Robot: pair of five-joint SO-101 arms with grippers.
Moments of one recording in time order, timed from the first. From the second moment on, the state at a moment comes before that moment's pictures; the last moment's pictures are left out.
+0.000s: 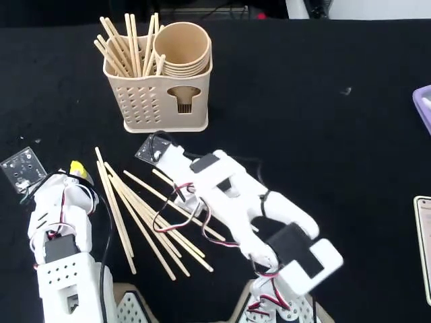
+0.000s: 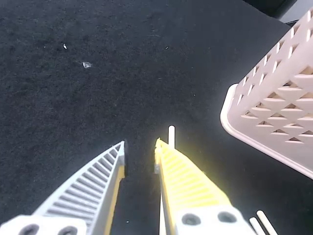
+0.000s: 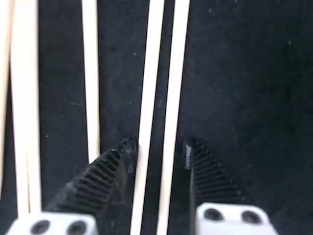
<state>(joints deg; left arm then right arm) -24.5 -77.3 88.7 26.0 13.5 -34.8 5.8 35.4 50.1 23.5</state>
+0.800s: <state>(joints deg) -24.5 -77.3 88.7 26.0 13.5 -35.0 -34.6 24.2 47.7 18.8</state>
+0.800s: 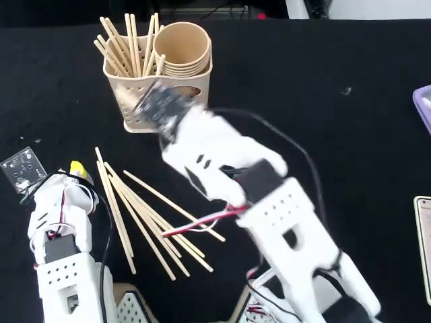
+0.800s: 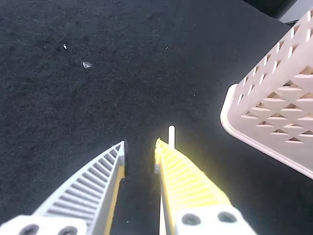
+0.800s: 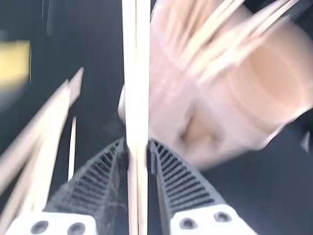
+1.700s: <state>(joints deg) -24.5 -77.3 88.7 26.0 13.5 -35.0 13.6 -10.1 4.6 11.1</state>
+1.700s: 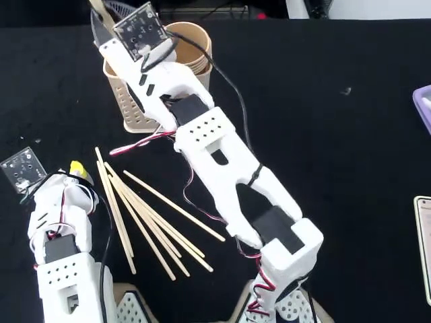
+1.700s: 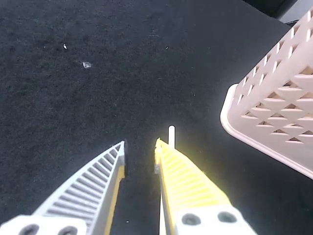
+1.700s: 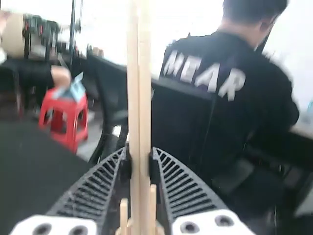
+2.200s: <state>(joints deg) -24.5 -77.3 88.7 26.0 13.5 -32.9 10.5 -15.3 21.8 7.5</state>
